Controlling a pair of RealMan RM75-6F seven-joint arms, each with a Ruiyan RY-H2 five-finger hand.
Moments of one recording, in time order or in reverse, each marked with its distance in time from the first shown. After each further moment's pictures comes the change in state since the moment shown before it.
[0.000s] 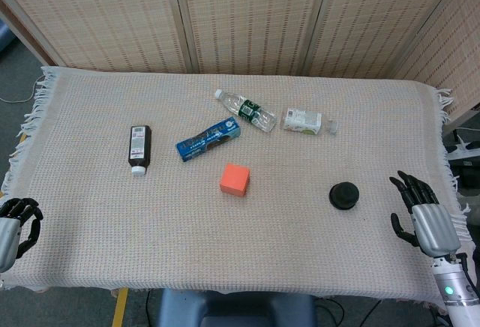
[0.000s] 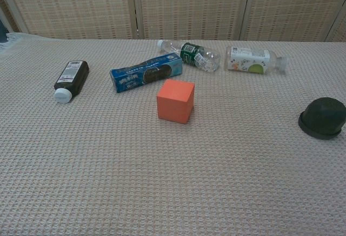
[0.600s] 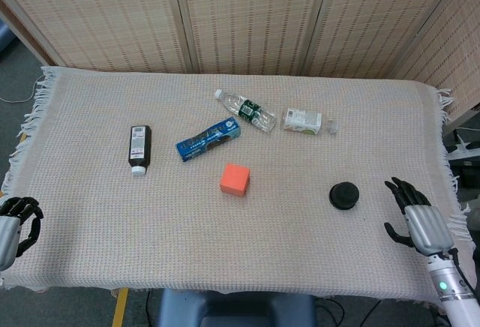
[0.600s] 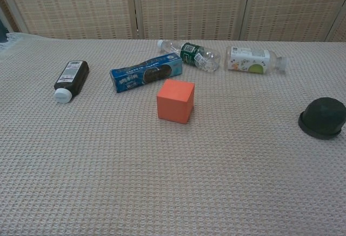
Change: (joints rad) left arm -0.006 0.001 -0.002 0.006 -0.010 -0.014 -0.016; right arm 0.038 0.017 -0.005 -0.031 0.087 -0.147 -0.059
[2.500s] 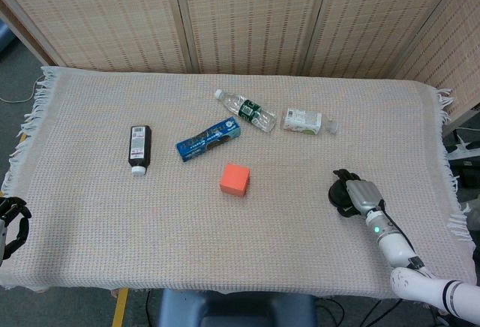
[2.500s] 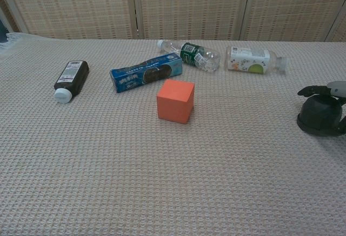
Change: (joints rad) left arm 0.026 0.018 -0.016 -0.006 0.000 0.060 -0.035; right arm 0.420 -0.198 0.038 0.133 0.573 -0.481 -0.259
